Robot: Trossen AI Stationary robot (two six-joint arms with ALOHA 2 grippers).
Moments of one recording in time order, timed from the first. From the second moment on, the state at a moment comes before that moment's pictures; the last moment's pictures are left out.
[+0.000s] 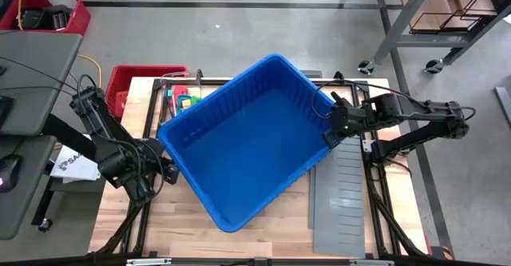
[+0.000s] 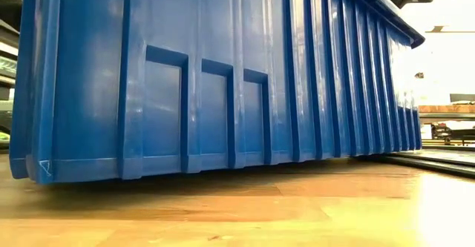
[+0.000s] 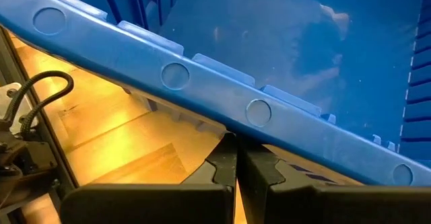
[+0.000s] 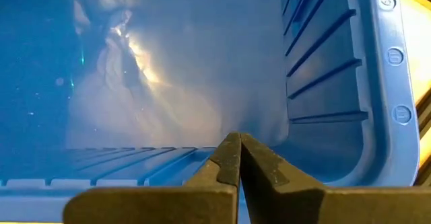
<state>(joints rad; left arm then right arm) -0.94 1.11 1.02 -1.49 -0.61 -2.09 0.05 1.16 1.33 -1.40 0.27 0.92</state>
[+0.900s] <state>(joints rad) -0.90 1.35 0.99 -1.29 -0.62 -2.06 0.04 1.16 1.33 -1.50 0.21 0.96</state>
